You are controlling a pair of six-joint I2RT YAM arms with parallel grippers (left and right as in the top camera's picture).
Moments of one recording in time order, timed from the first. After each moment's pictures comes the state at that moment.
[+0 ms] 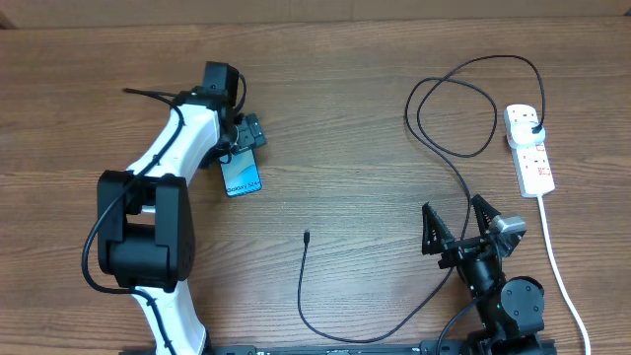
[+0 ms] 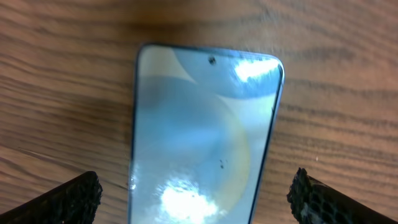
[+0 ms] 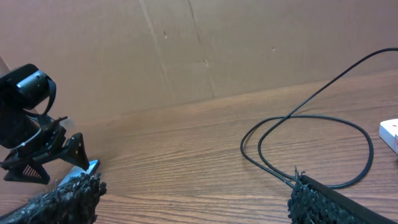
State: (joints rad) left arm -0.13 2.03 1.46 -0.77 -0.06 -0.52; right arm 0.20 0.01 0.02 -0.03 -0.05 0.28
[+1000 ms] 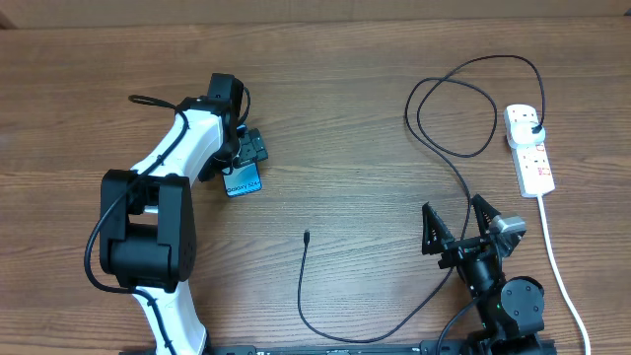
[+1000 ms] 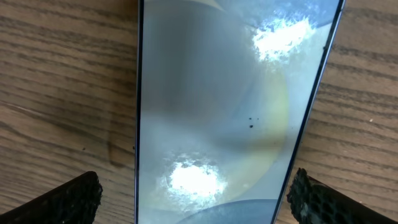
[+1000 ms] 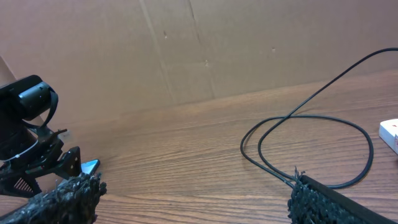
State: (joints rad) left arm -0.14 2.03 1.41 -0.83 -0.06 -0.53; right arm 0.20 0.01 0.02 -0.03 -0.05 0.28
